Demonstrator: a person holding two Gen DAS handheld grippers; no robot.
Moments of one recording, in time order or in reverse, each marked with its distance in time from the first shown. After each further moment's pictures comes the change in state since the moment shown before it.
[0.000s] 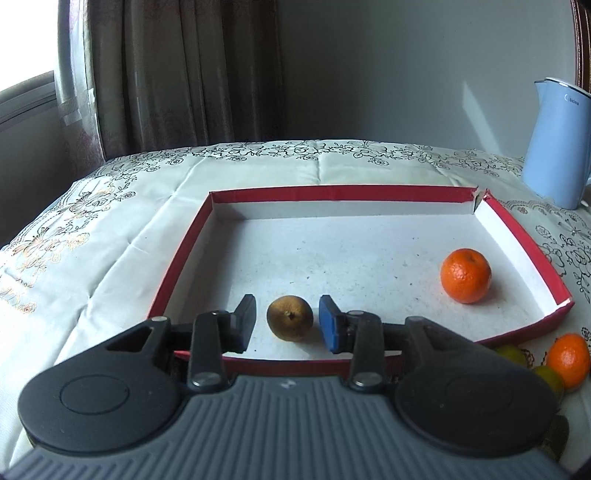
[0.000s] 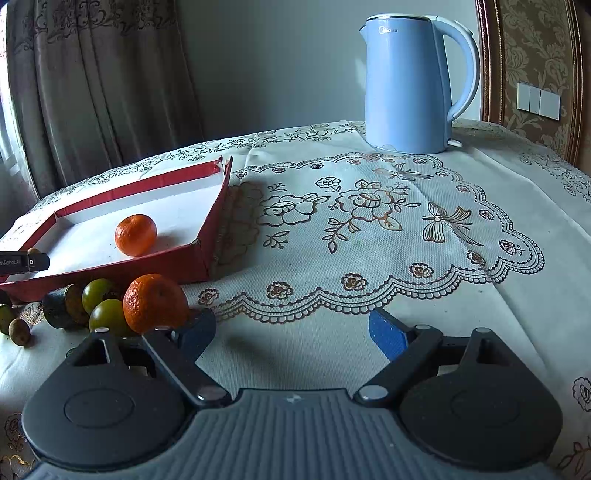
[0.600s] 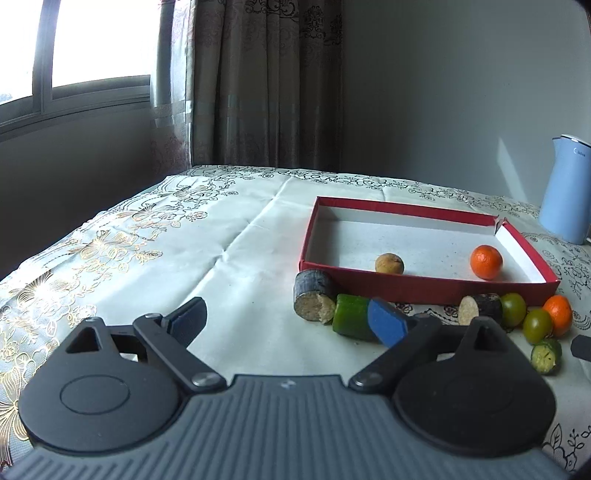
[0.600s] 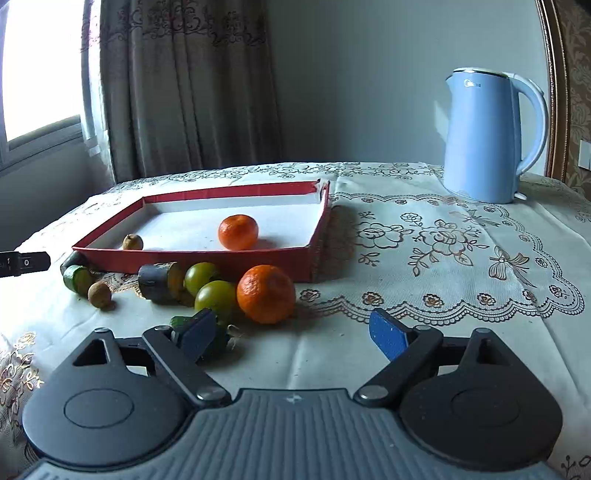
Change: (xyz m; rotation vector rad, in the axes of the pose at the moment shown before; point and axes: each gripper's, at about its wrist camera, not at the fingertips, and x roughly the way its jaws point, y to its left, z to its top) left arm -0.112 0.072 -0.073 -0.142 -0.131 0.113; right arm -0.039 0.041 -0.020 -0.196 -0.096 0.201
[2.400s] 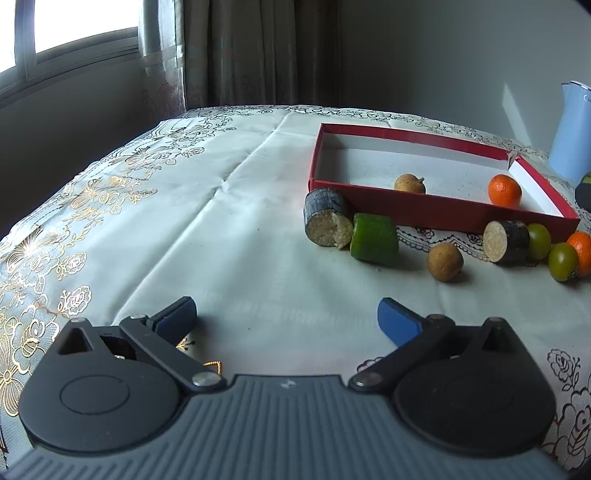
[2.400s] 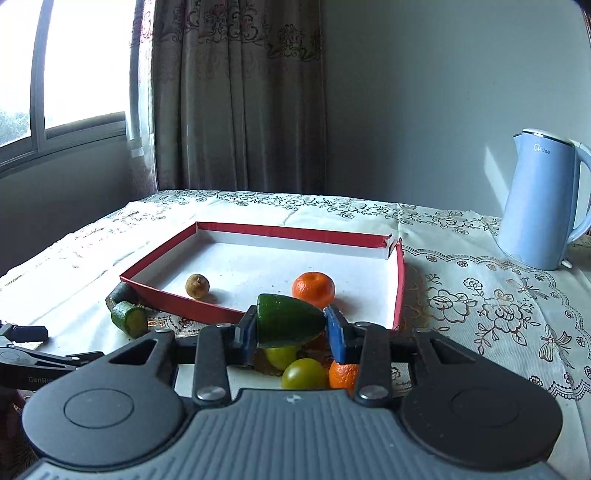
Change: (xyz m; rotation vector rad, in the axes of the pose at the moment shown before) left arm 0.024 0.001 -0.022 0.053 0.188 -0.008; right arm 0.011 0.057 0.052 -0.101 -0.052 0.072
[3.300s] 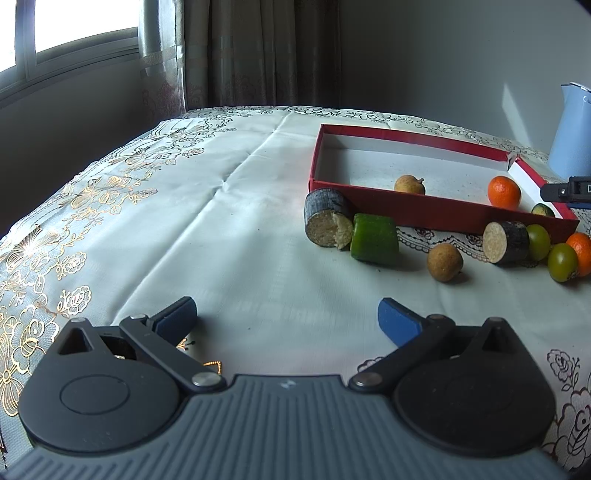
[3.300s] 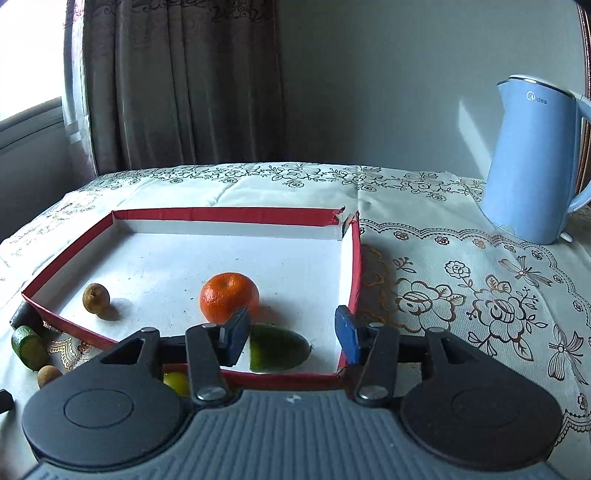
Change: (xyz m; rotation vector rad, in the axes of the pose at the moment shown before) left arm -0.001 0.001 -0.001 -0.002 -0.001 -0.002; right arm 0.077 -0.057 0.008 0.102 0.085 -0.086
